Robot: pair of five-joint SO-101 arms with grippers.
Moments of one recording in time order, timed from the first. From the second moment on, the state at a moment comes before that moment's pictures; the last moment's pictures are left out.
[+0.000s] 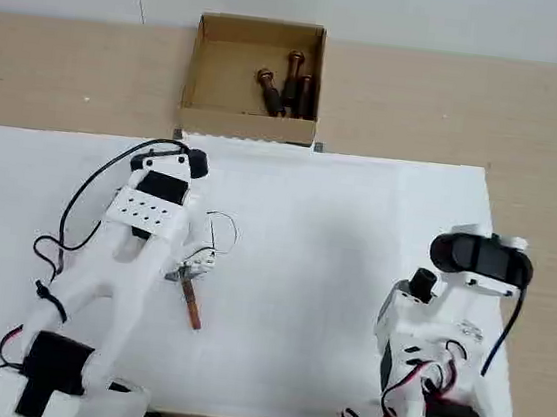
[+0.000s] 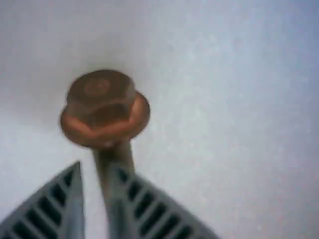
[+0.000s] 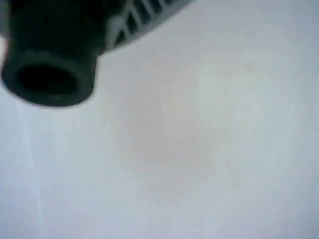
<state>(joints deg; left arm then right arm) 10.1 -7.1 32.1 81.5 32.9 3.9 -90.3 64.5 77.0 -12.1</state>
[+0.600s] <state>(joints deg) 10.3 -7.2 38.5 77.4 34.2 3.8 -90.3 64.5 76.9 -12.1</state>
